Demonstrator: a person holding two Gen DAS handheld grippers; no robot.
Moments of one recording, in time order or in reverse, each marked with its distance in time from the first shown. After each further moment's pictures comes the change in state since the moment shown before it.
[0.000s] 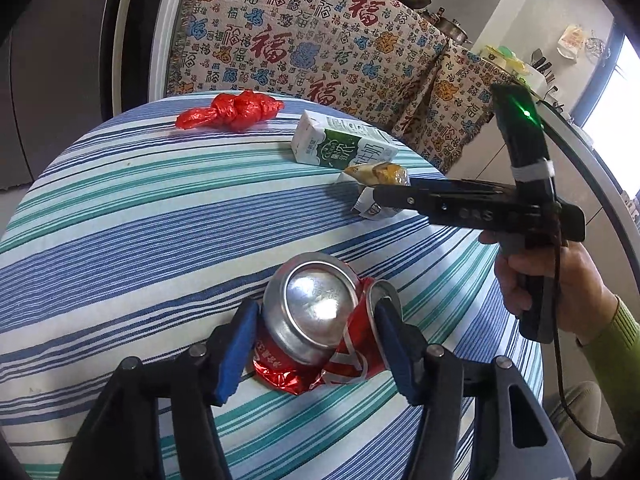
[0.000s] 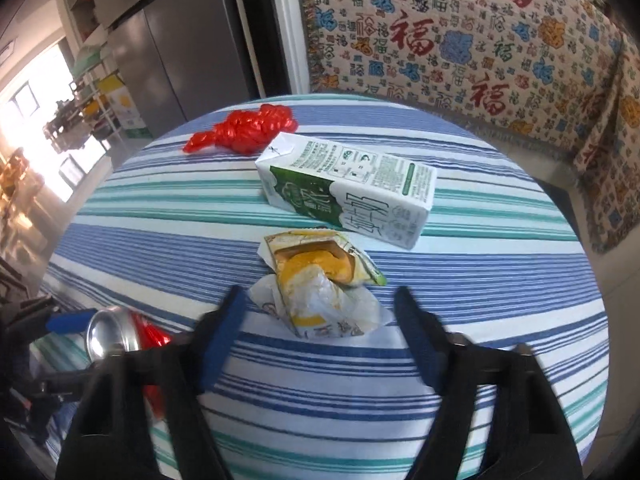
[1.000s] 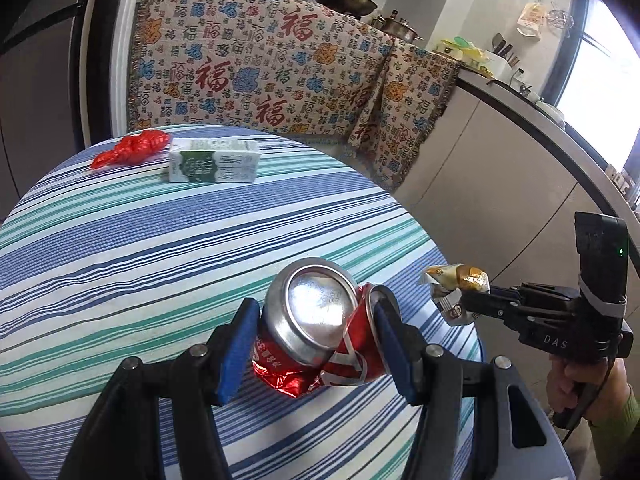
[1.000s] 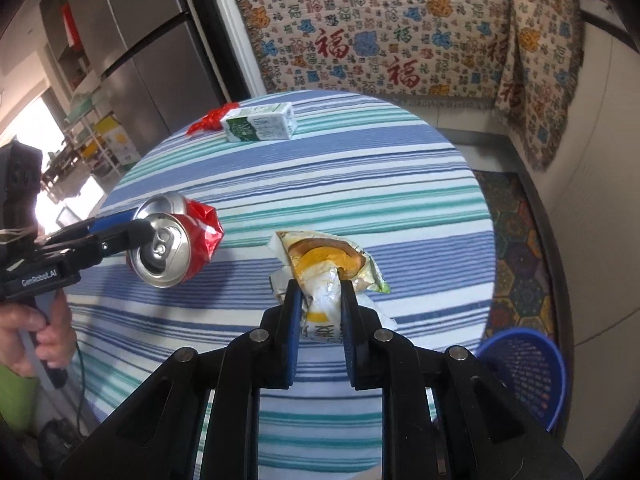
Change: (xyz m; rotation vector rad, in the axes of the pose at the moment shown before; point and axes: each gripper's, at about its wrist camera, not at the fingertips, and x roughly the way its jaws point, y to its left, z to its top) left arm -0.003 -0.171 -0.024 0.084 -0.084 -0.015; right arm -0.186 -0.085 -0.191 0.177 -0.118 -0.018
